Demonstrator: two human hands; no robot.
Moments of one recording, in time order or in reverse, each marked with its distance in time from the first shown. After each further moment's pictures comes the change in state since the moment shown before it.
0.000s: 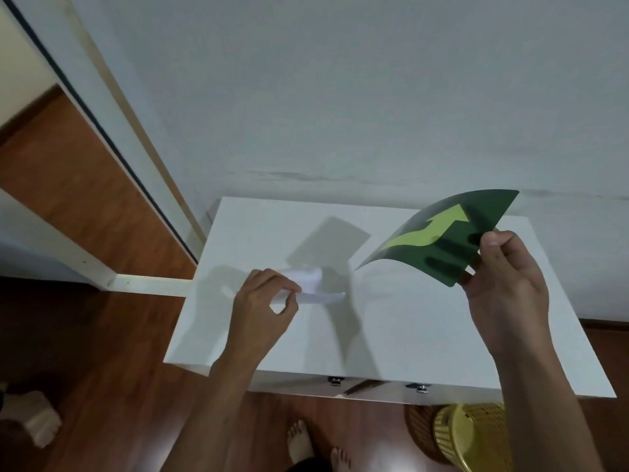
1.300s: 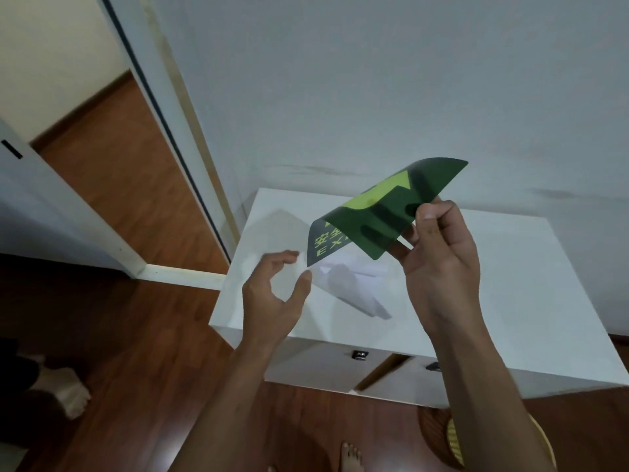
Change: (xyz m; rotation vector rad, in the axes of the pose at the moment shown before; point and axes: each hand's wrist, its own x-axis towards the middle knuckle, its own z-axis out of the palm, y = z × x) left_hand -0.047 0.013 -0.045 -0.324 0.212 -0.347; right_hand -0.074 -0.004 0.115 0.098 -0.213 -0.073
